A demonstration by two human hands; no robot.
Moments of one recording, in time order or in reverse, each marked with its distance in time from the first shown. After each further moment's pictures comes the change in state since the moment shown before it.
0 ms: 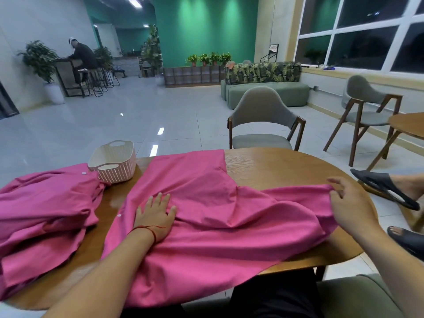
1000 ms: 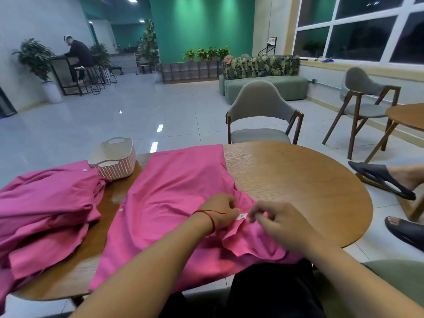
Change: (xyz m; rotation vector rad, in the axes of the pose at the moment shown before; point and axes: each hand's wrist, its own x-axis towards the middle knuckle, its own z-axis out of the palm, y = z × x) left_hand -0.047 0.172 -0.013 -0.282 -0.155 0.406; right_hand -0.094 -0.077 0.051 0.159 -0.491 -0.488
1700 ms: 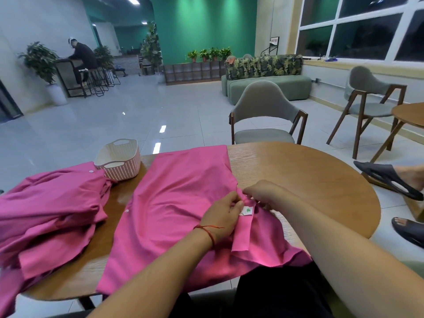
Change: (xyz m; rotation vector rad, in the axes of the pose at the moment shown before) left_hand -0.027 -0.010 0.013 -0.310 0.256 0.146; right_hand 0.133 0.030 0.032 0.107 -0.170 0.736
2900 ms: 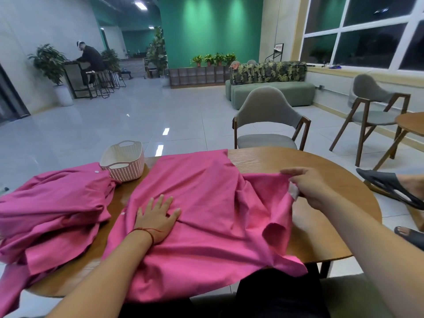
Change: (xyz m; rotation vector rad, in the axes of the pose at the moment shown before) left_hand -0.030 -0.144 -0.115 0.654 -0.073 -0.476; right_hand -0.002 0.052 -0.088 0.614 0.240 -0.242
